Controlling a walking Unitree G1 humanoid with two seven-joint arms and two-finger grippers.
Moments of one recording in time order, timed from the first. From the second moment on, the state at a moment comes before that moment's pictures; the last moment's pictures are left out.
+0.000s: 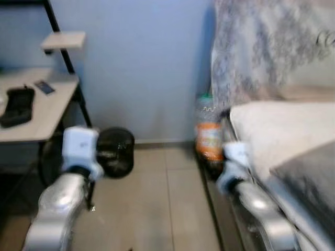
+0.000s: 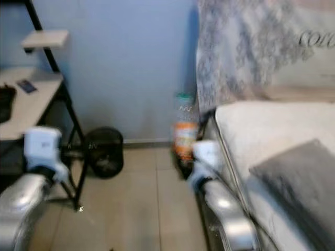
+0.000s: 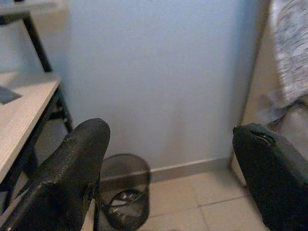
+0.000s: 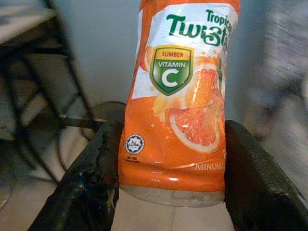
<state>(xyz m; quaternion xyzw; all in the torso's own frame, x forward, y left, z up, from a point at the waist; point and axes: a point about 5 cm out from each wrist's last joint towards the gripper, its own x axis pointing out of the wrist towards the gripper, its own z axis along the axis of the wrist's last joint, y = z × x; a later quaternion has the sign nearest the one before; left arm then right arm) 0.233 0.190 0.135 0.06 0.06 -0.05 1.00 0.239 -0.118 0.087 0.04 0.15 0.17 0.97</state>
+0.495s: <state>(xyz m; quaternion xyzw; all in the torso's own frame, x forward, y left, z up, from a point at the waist) 0.231 0.187 0.134 0.05 0.07 -0.06 0.99 0.236 -0.125 0.081 0.02 0.15 0.15 0.98</state>
